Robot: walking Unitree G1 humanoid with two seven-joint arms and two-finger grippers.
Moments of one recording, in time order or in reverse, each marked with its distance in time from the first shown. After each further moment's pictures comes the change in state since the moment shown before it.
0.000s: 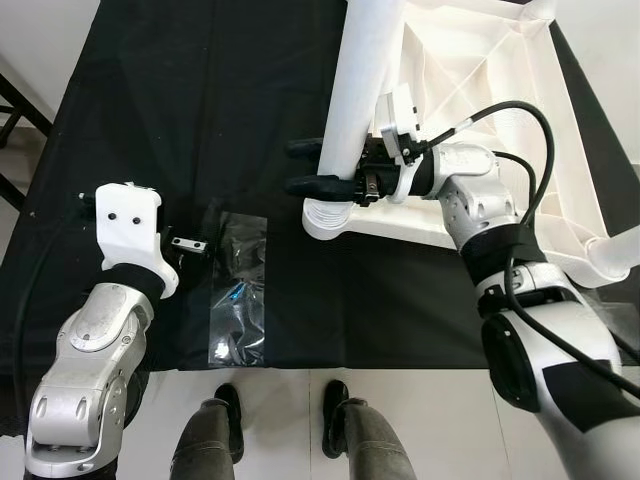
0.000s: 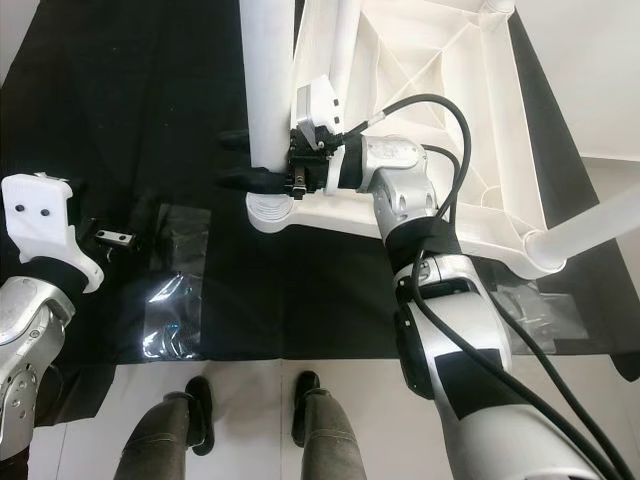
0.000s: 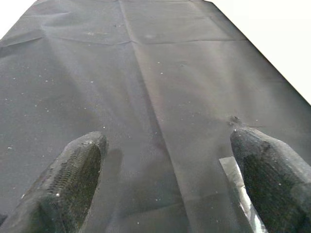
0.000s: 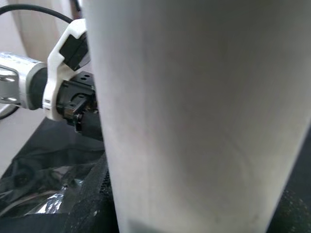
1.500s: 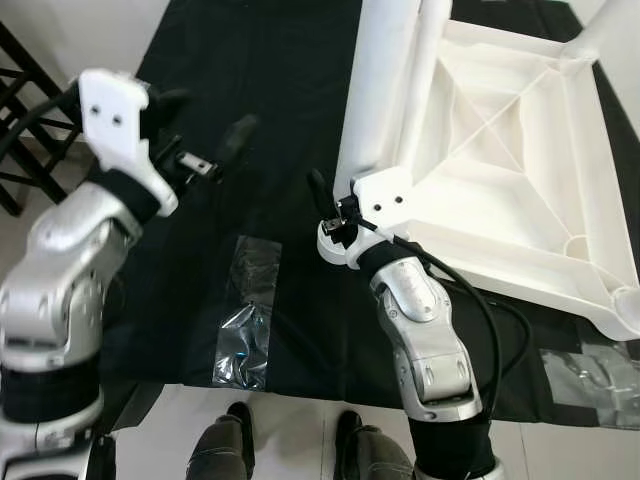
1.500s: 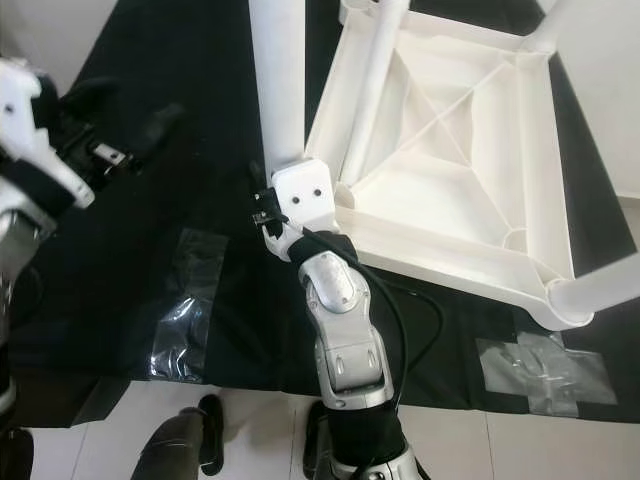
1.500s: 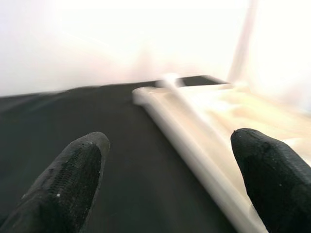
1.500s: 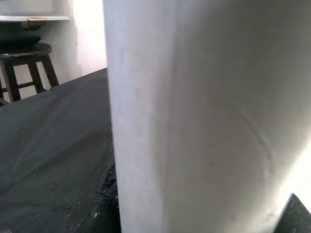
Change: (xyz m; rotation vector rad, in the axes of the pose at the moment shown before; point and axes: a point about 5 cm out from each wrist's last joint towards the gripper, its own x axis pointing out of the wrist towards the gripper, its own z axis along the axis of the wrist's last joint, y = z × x) left arm 0.057 -0.004 0.084 -0.077 -0.271 -0.490; right arm 0.031 0.095 -0.022 0.037 0.145 -1.142
